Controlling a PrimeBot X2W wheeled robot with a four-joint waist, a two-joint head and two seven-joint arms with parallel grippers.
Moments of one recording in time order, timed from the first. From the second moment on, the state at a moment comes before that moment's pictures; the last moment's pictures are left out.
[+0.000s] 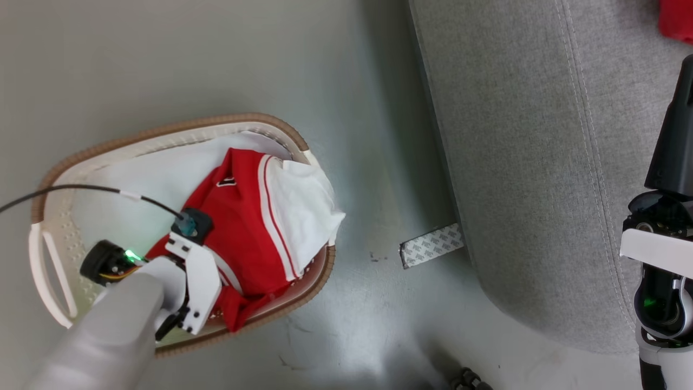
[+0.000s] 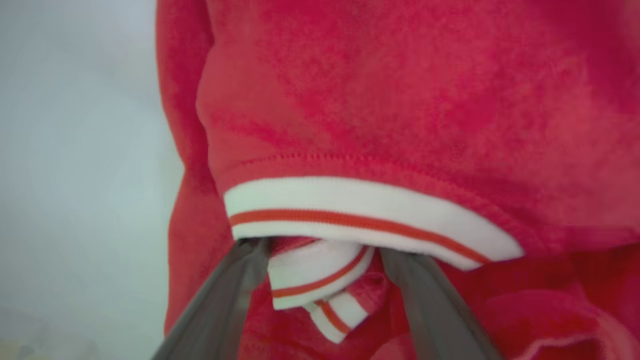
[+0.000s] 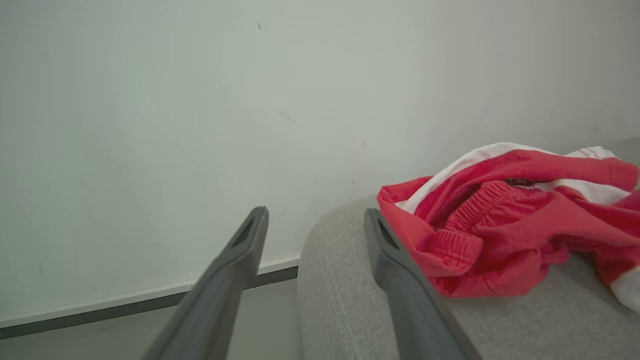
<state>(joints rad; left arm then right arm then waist) -0.83 0.39 -0.89 0.95 -0.47 -0.13 0.24 -0.45 -0.05 -0.01 -0.15 0.52 0.13 -0.26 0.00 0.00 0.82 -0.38</state>
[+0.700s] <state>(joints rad) -0.83 0.34 -1.03 1.03 -0.66 -0.13 0.14 -0.45 -0.05 -0.01 -0.11 0.49 0.13 -0.26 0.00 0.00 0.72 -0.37</state>
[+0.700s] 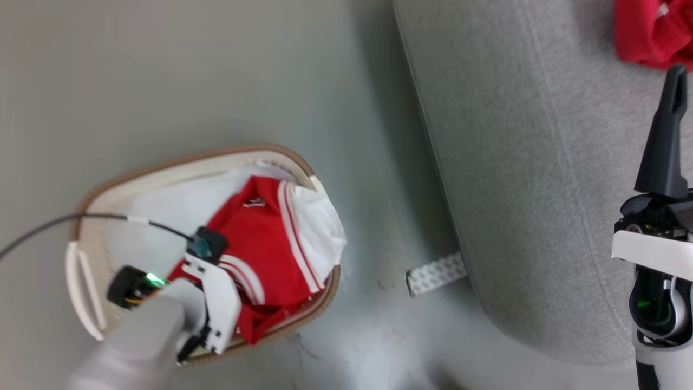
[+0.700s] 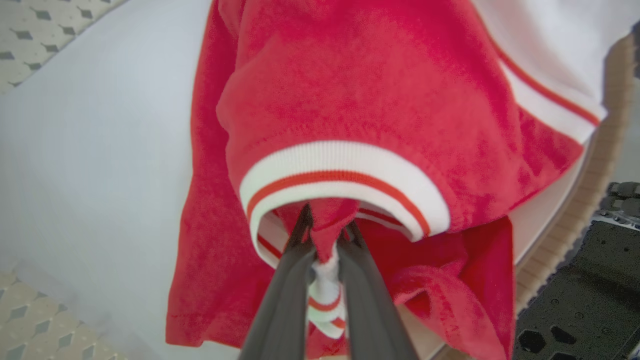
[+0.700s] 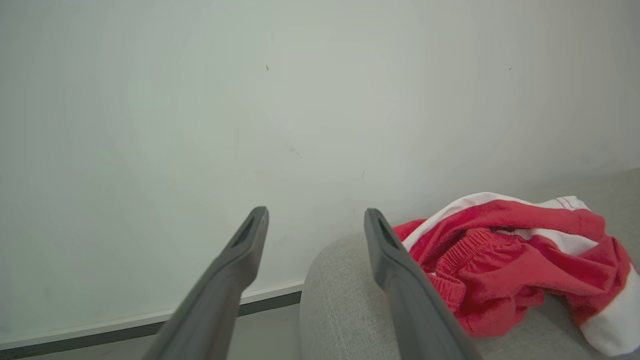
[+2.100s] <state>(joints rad) -0.69 0.31 -0.91 0.47 -0.81 0.01 -0.24 -0.14 -0.08 0.13 0.03 0.45 0.13 -0.22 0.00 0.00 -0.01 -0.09</state>
